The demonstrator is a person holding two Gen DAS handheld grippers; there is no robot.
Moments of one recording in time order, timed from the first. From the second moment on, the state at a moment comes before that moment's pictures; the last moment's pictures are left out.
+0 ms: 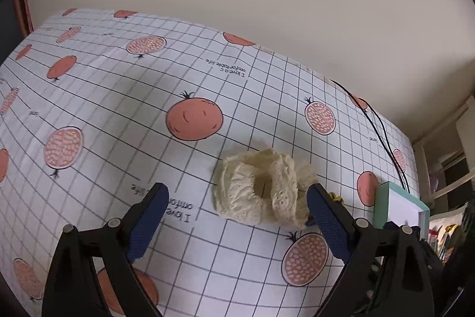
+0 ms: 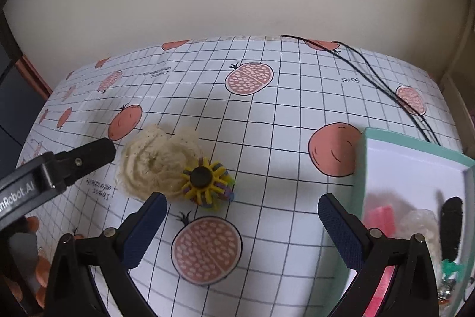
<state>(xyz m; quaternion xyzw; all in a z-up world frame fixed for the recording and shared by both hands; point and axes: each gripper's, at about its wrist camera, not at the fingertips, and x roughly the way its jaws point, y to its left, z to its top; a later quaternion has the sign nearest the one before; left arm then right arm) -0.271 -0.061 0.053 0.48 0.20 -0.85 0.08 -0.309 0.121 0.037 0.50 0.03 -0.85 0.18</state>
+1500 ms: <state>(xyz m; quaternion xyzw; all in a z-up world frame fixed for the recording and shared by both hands) -0.283 -0.049 0.015 0.50 0.18 -0.84 0.06 -0.318 0.124 0.019 0.50 0.00 -0.85 0.18</state>
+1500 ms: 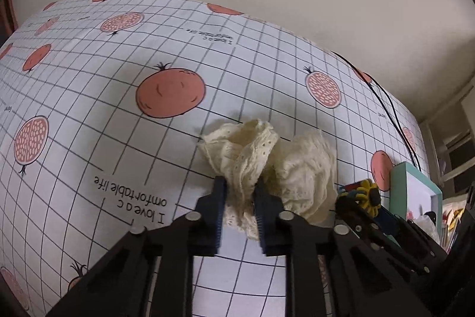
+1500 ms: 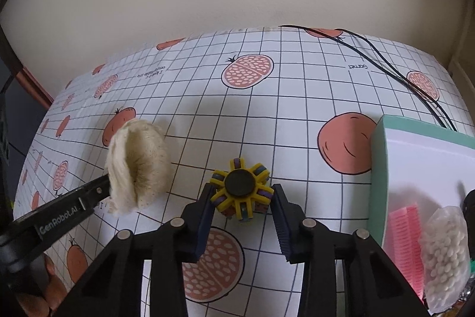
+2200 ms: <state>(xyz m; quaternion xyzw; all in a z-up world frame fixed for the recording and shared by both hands) -0.267 -0.075 0.060 0.45 0.21 -0.86 0.10 -0.310 0.164 0.081 0.45 -0.02 -0.88 0.17</state>
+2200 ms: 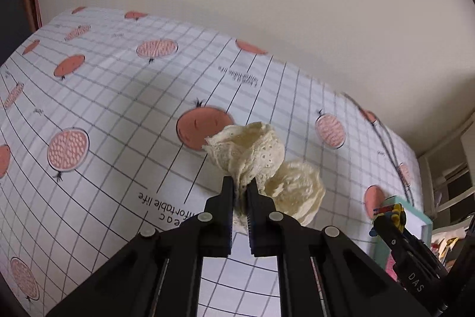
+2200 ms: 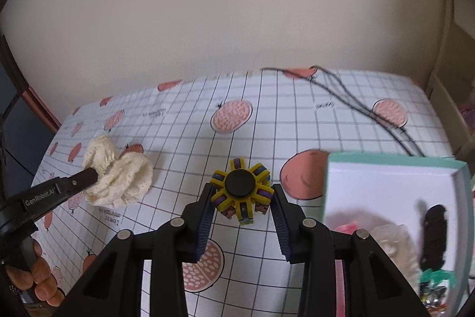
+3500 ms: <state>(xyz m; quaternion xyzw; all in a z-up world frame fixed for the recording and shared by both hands) -0.251 0.081 0.170 0.36 0.15 -0.92 -0.01 -0.245 0.326 0.116 0.39 -0.06 -0.91 0.13</state>
